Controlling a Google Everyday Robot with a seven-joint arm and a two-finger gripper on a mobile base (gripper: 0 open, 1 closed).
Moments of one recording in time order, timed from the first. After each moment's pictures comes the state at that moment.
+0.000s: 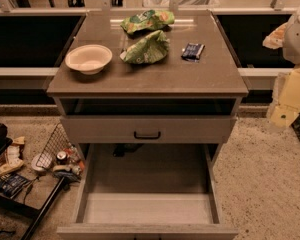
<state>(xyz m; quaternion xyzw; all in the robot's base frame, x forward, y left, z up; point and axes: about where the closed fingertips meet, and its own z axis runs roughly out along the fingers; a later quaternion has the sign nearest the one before) 0.438 -0.216 0.977 -0.60 0.78 -0.04 0.16</state>
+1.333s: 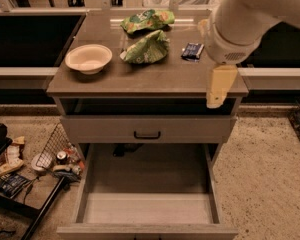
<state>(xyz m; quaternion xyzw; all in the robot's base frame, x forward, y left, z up) 0.544 -0.139 0.946 -0.70 0.66 -0.17 0.21</state>
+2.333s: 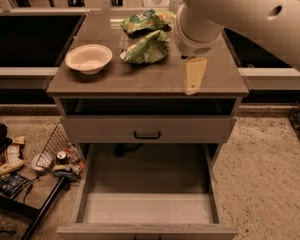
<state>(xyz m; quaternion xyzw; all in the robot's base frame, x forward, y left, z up) 0.603 -0.091 0.936 -0.74 0.60 -0.21 0.22</state>
